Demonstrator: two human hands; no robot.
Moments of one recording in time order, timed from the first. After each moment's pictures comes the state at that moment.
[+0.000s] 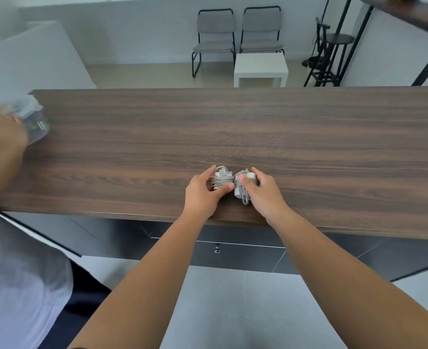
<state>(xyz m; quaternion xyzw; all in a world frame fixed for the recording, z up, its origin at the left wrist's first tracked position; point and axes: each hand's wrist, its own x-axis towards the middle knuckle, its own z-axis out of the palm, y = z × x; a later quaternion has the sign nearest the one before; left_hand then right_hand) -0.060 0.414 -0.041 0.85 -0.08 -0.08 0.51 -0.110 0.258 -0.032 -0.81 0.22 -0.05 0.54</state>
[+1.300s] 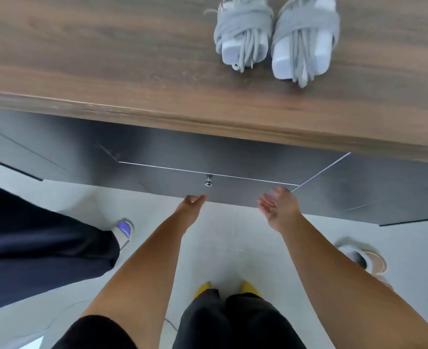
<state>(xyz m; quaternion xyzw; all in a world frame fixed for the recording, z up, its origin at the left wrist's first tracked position) -0.099 0.459 -0.398 0.80 0.18 -0.40 0.41 -0.157 0.243 -0.329 -0.36 0.56 0.04 0.74</state>
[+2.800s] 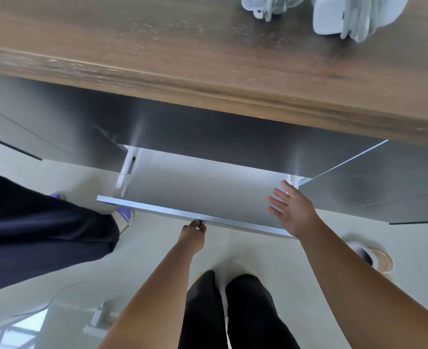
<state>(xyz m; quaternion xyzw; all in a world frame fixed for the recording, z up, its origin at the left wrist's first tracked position) -0.176 0.472 -0.479 0.88 0.07 -0.42 0.21 -0.176 0.220 -0.365 -0.44 0.49 0.11 0.75</state>
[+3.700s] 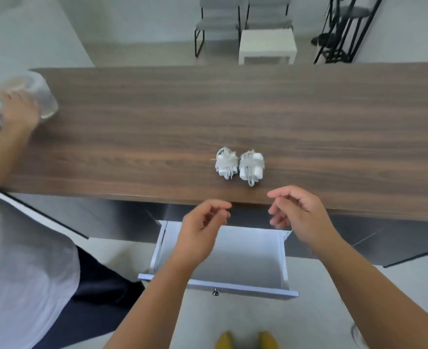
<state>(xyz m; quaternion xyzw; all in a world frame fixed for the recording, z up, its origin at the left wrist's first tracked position) -0.170 0.463 -0.049 0.77 -0.11 -0.12 0.62 -0.222 0.251 -0.009 -0.76 0.17 -0.03 0.63</state>
